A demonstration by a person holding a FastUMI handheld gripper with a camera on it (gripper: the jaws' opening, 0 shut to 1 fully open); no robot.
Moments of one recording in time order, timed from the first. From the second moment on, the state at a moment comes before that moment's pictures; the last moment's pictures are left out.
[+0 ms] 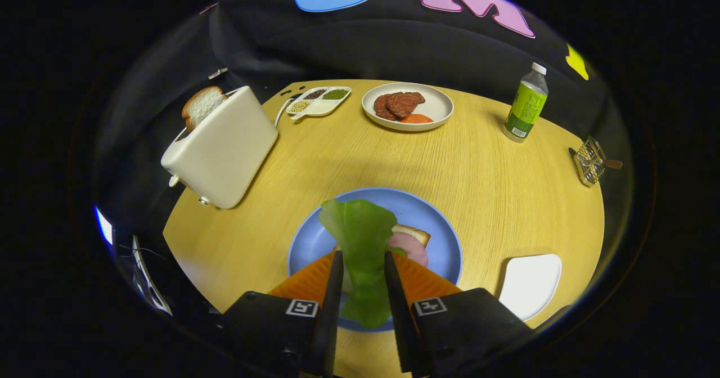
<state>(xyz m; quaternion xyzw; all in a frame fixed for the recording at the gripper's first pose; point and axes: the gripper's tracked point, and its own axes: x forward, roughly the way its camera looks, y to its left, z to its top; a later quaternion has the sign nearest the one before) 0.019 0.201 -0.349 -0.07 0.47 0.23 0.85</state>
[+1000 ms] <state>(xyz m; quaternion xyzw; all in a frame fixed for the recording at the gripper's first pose) 0.038 0.172 -0.294 -0.05 0.43 0.20 0.88</state>
